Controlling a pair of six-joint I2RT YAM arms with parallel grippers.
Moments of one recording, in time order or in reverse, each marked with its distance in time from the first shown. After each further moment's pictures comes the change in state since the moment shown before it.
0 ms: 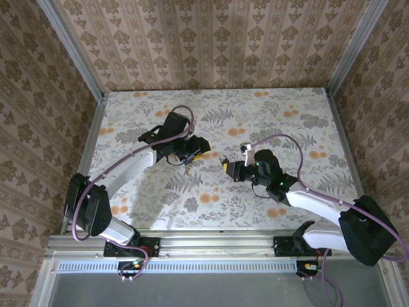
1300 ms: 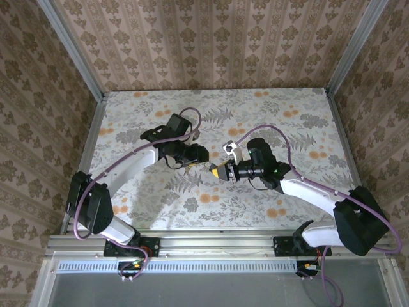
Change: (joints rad) left arm -0.014 0.028 0.042 -0.170 0.004 0.306; right arm 0.002 0.098 0.172 -0.168 -0.332 -0.262
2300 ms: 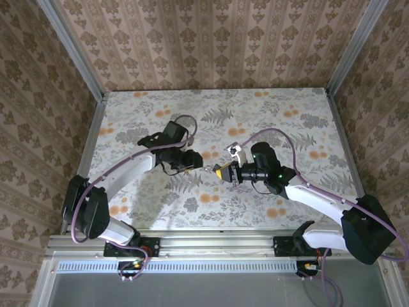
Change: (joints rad) left arm 0.023 -0.072 -0.134 0.030 -0.065 -0.026; right arm -0.005 -0.084 -0.066 0.013 0.090 0.011
